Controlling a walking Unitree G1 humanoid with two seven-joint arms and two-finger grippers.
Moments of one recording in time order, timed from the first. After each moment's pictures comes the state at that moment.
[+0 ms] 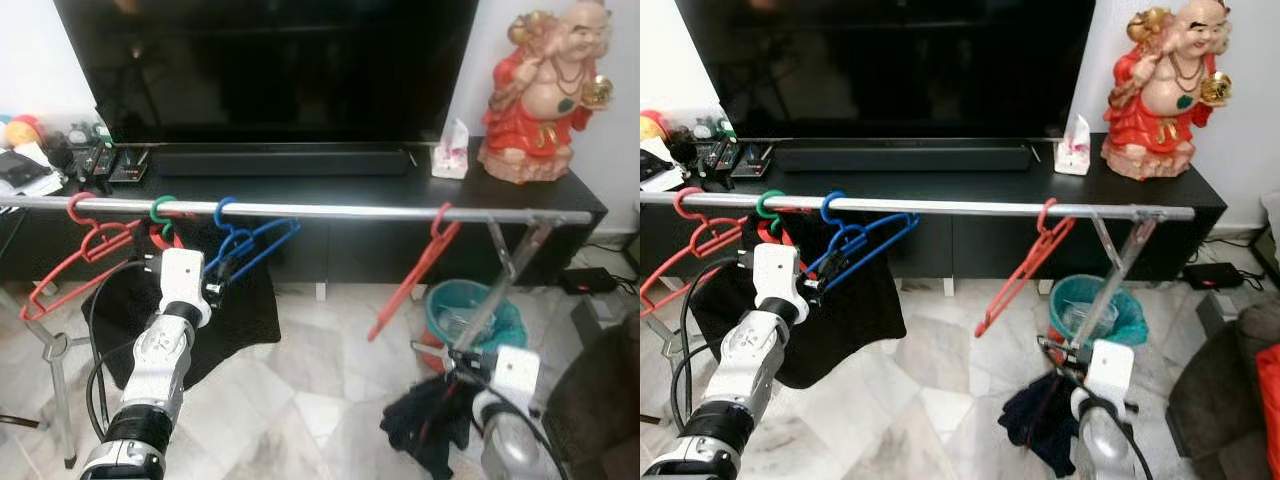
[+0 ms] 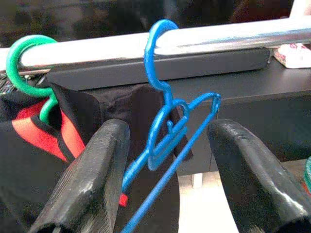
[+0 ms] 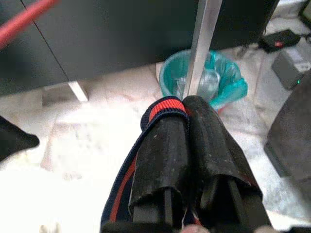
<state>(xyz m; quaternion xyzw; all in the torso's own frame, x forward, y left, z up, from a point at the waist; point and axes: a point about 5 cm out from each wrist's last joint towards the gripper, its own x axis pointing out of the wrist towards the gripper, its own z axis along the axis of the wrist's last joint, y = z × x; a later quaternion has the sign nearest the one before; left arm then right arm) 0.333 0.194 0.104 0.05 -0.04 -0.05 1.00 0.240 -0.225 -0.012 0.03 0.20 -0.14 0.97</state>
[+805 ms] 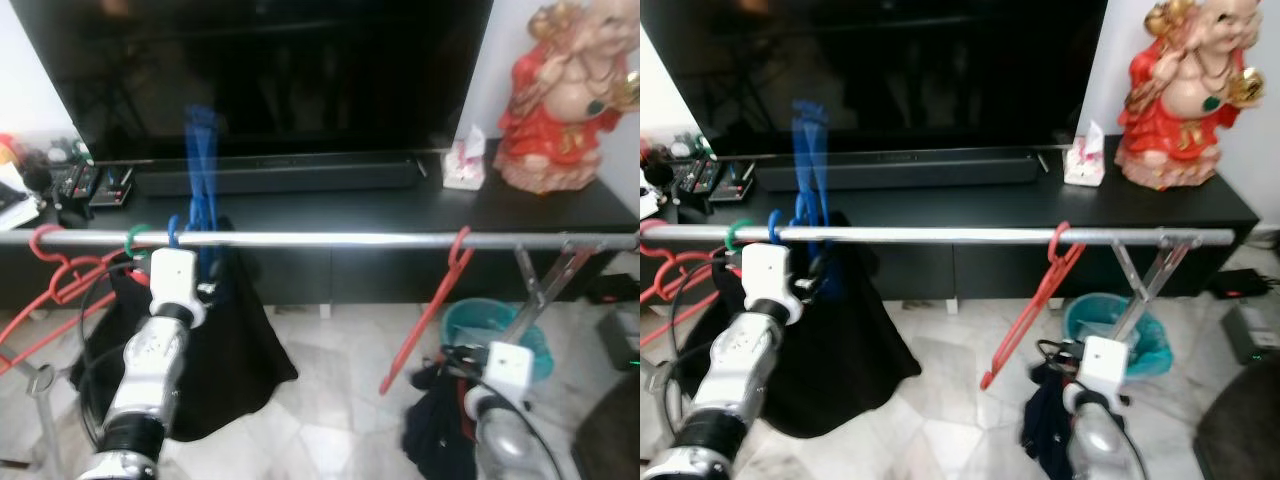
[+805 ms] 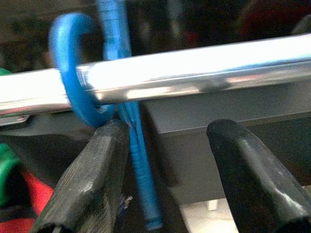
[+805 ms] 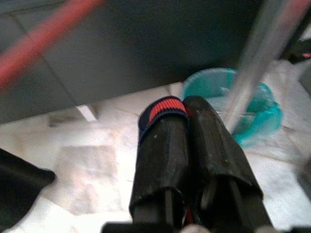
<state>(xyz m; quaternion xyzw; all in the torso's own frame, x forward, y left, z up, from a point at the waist) 0.325 0.191 0.105 0.04 -0.04 -0.06 1.00 0.247 -0.226 -0.009 0.02 0.18 -0.14 0.97</state>
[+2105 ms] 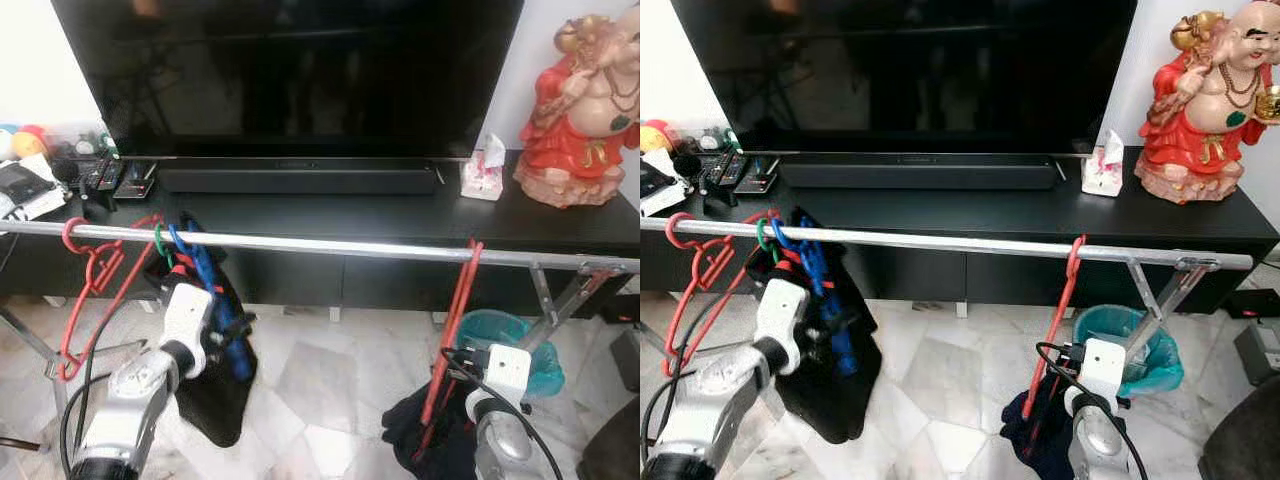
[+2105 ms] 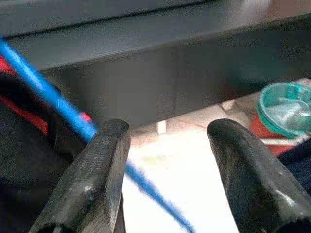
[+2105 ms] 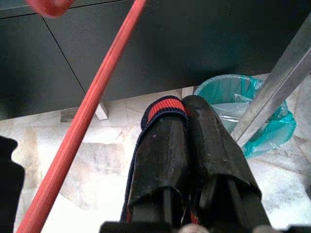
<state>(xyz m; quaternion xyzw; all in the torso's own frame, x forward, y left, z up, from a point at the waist) 0.289 0.192 0.085 0.05 0.10 -0.20 0.97 0.248 -0.218 -0.011 0.03 0.18 -0.13 0.97</state>
